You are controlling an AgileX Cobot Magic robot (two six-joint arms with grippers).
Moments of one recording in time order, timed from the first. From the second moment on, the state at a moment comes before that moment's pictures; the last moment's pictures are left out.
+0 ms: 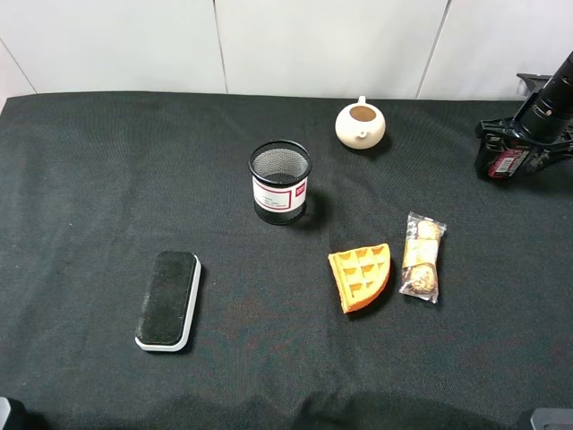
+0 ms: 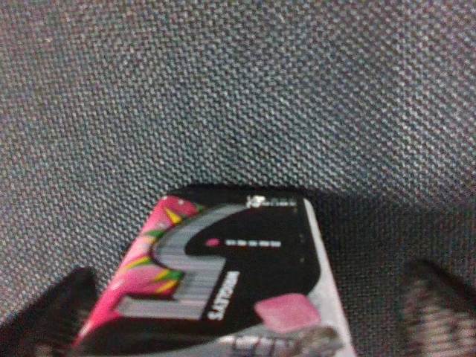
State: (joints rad) left arm -0.06 -0.01 -0.49 0.03 1.06 0.10; right arm -0.17 2.20 -1.49 0.11 0.87 -0.15
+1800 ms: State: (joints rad) left arm -0.06 -0.01 -0.49 0.03 1.06 0.10; right arm -0.11 1.98 -1.49 0.14 1.08 -0.14
